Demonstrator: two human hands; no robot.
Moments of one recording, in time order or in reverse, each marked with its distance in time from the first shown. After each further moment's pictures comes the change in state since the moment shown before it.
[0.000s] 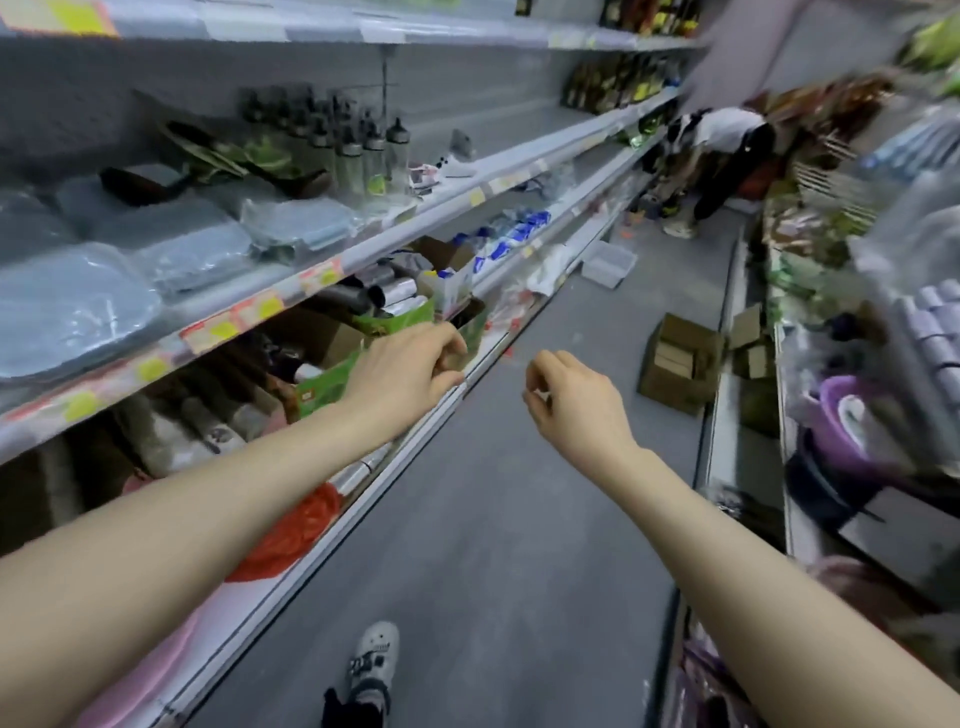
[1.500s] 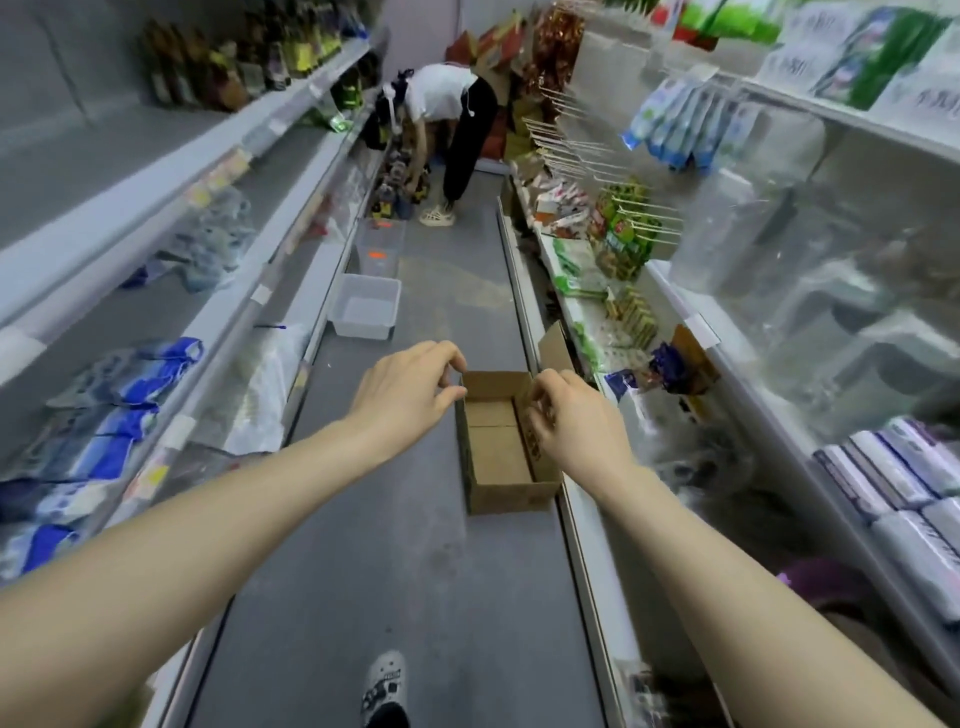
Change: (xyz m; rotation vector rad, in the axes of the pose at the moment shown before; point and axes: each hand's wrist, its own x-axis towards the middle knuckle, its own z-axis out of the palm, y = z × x) left_hand 0.964 0.198 0.525 -0.230 -0.239 0.460; right_hand 0.520 0.846 0.068 -0.253 0.042 0.620
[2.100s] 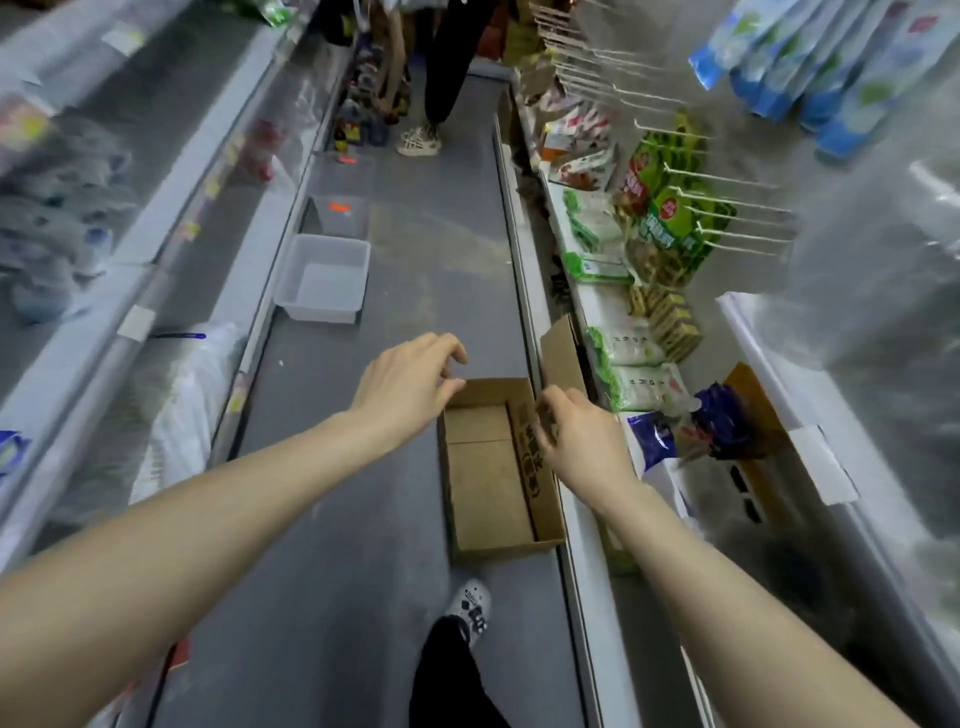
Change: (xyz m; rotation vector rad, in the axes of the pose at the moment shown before) left_hand 0.370 -0.136 0.170 -0.020 -0.174 -0.038; right_hand 0.328 0.171 0.168 0.020 -0.210 0.111
